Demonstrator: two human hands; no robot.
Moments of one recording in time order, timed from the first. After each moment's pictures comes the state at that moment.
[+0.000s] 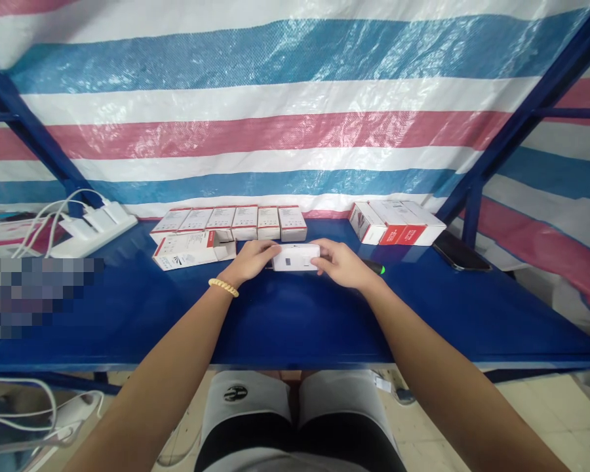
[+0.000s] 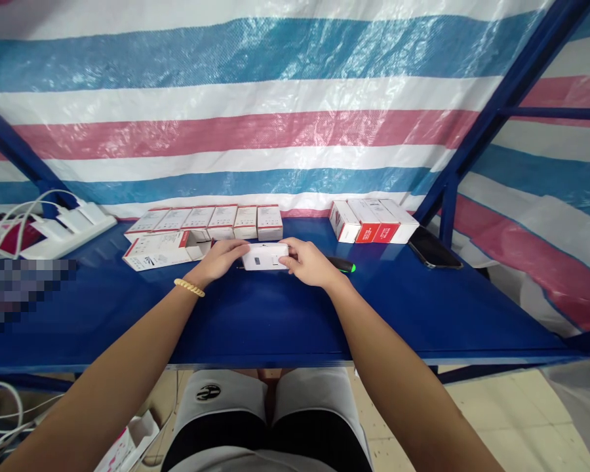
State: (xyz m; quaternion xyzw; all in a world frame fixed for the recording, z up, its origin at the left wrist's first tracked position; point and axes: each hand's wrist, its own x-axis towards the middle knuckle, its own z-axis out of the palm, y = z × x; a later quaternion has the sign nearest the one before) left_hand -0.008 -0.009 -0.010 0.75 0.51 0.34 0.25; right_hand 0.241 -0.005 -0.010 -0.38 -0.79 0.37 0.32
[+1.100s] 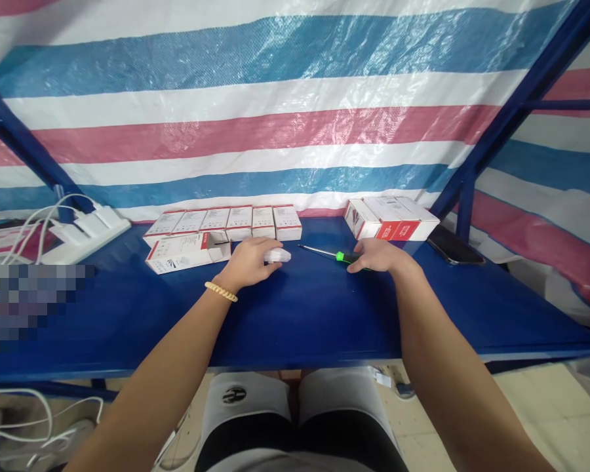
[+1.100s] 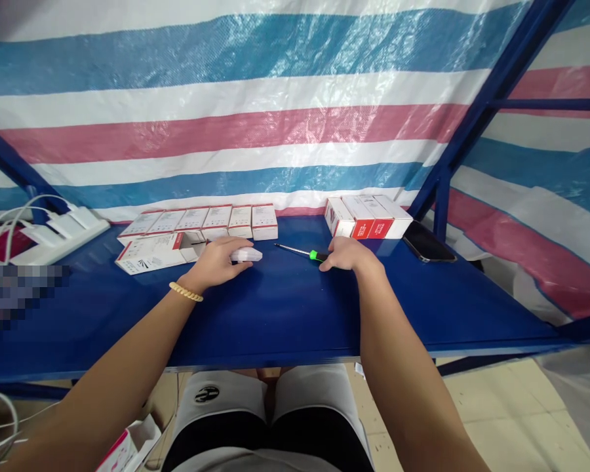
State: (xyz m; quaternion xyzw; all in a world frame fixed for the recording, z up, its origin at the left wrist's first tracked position) left_hand -0.002 -0.019 -0.005 0.85 0.44 0.28 -0.02; right_hand 0.312 0.018 0.016 -0.65 -0.73 0.18 0.06
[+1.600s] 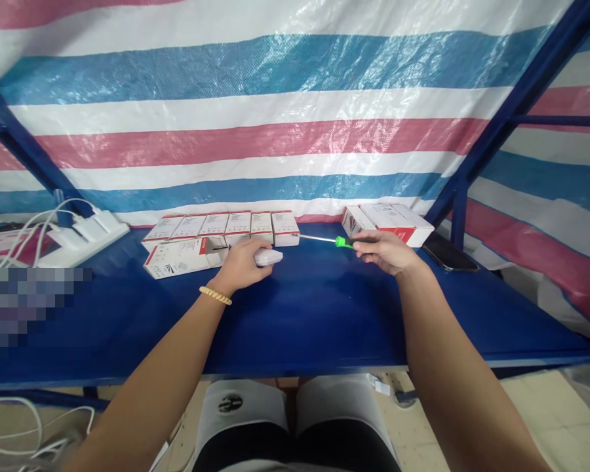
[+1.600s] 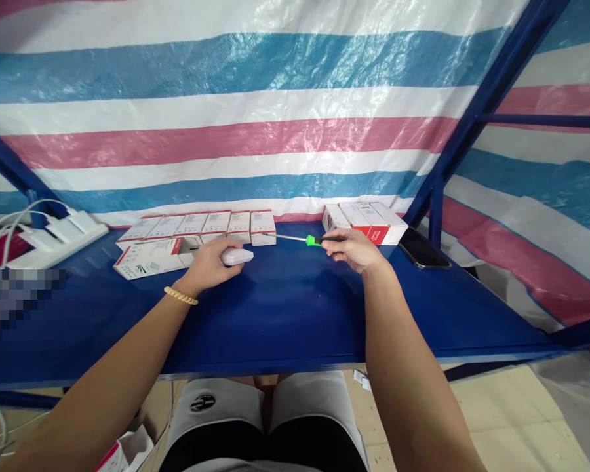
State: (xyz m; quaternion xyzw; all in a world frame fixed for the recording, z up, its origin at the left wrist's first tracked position) left_hand -0.006 -0.021 -0.003 0.81 0.46 0.36 0.00; right_hand 0.330 0.022 0.009 -0.50 -0.52 0.53 0.45
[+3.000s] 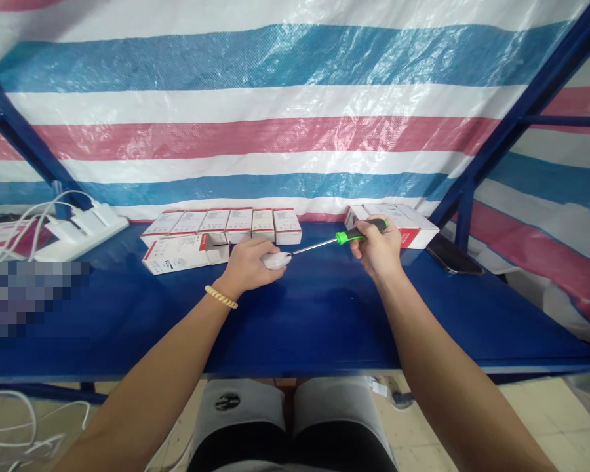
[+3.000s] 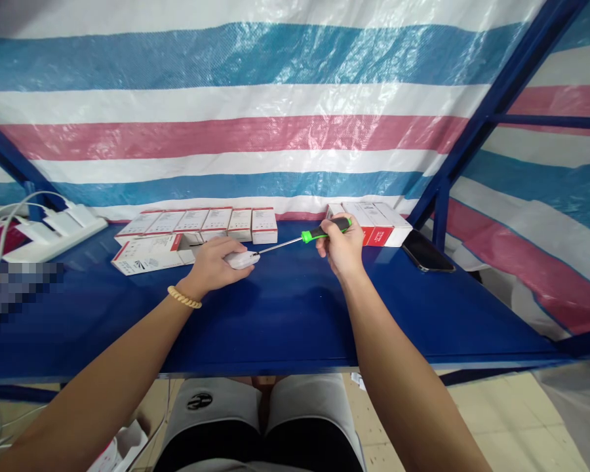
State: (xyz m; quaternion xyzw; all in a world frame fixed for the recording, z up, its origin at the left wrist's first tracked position) left_hand 0.008 -0.021 -0.009 0.81 0.39 0.41 -0.13; right_hand 0.267 0.009 0.020 -0.34 -0.43 0.44 0.71
